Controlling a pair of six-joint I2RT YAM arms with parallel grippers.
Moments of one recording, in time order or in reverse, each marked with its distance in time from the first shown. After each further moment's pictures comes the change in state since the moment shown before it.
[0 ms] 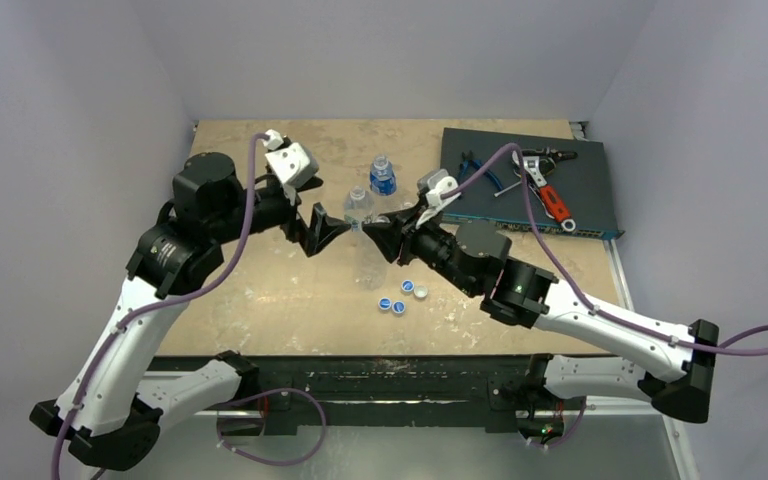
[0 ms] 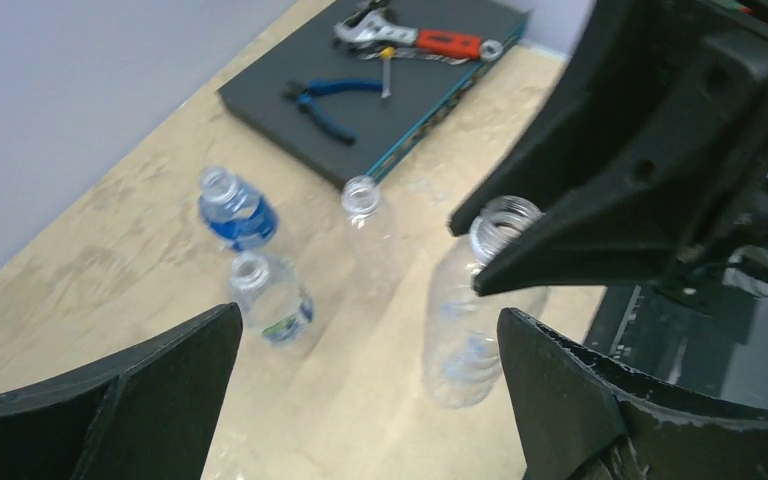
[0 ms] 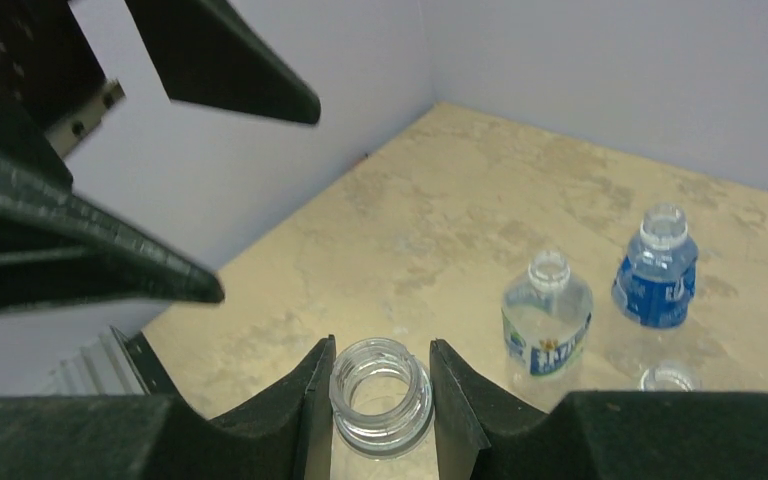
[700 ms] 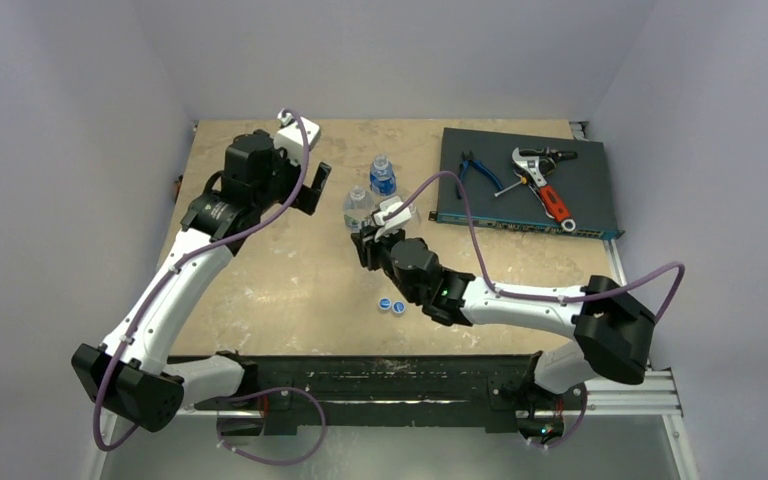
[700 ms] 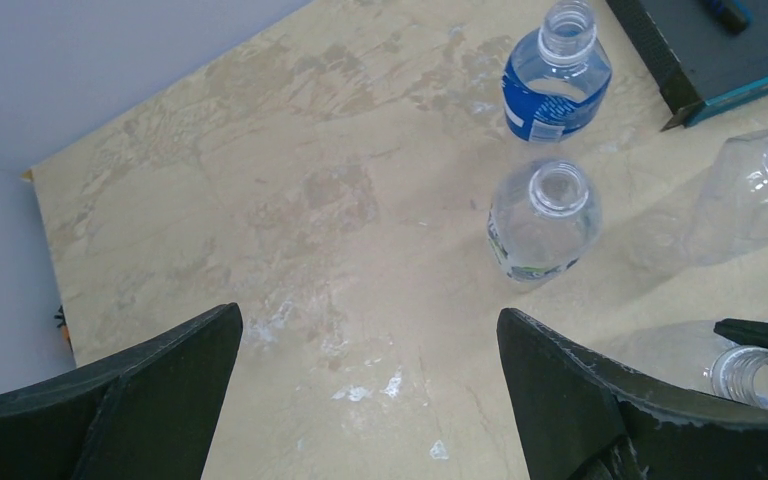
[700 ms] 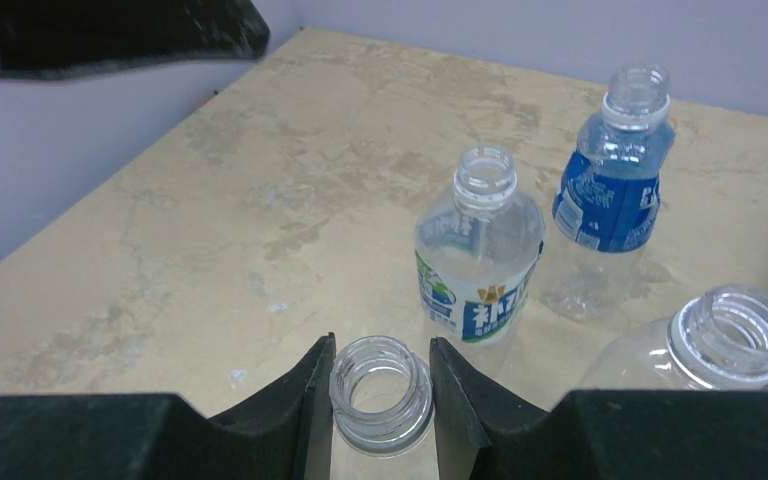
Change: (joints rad) left arm 0.118 0.222 -0.103 0.100 -0.559 0.053; right arm 0.000 0.362 -0.195 0.417 0.237 -0.049
